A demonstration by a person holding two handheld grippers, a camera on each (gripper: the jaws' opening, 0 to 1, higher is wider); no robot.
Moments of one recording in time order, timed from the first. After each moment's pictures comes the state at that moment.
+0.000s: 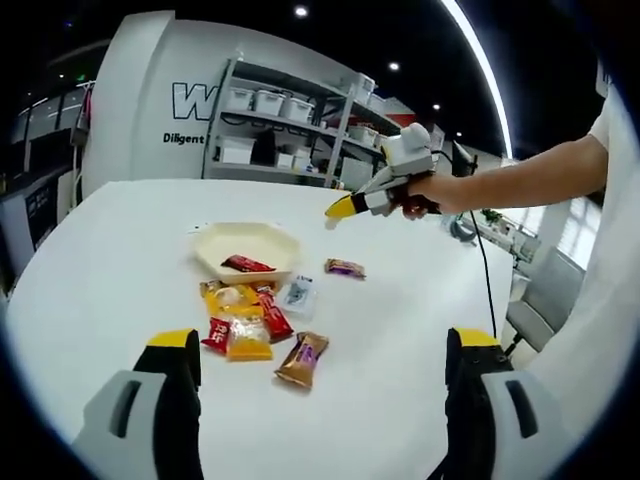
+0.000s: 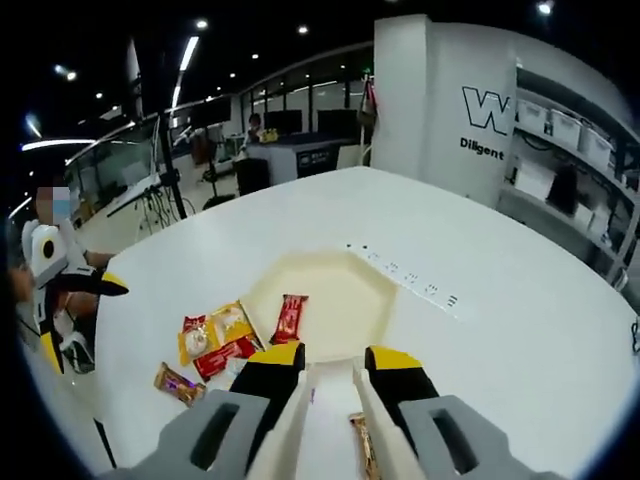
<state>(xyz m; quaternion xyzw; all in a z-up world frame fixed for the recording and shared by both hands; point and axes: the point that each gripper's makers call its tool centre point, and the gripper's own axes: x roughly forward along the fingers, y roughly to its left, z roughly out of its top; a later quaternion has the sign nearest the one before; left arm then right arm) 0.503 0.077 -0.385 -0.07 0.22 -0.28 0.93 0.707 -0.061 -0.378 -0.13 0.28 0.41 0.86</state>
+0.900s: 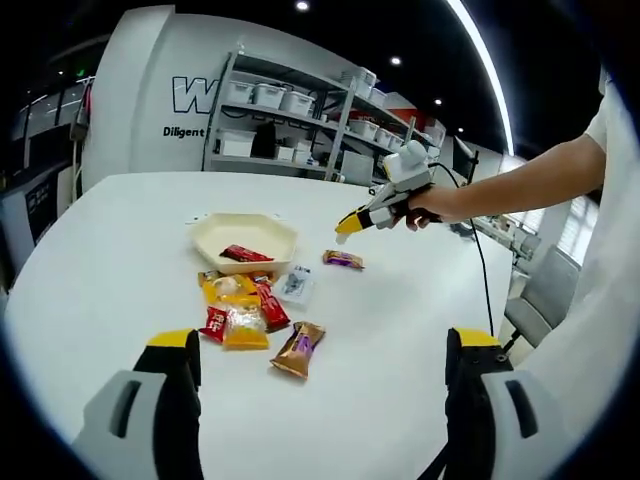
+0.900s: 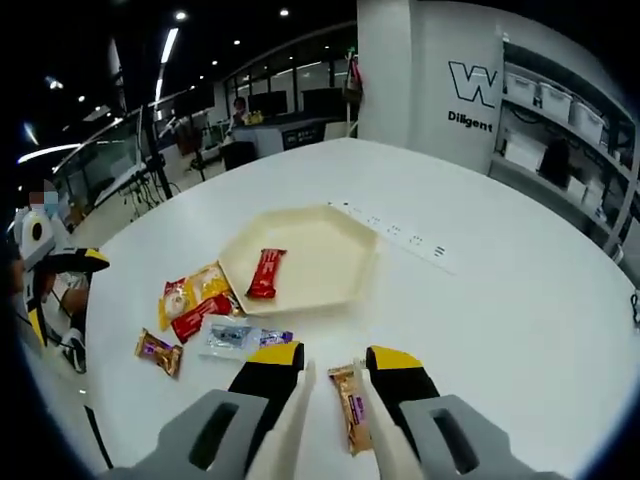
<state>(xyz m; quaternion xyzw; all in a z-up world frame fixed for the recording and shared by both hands) 0.495 0.075 -0.391 -0.07 0.24 -0.28 0.93 0.707 -0.096 -0.425 -0.13 0.33 0.39 0.85</state>
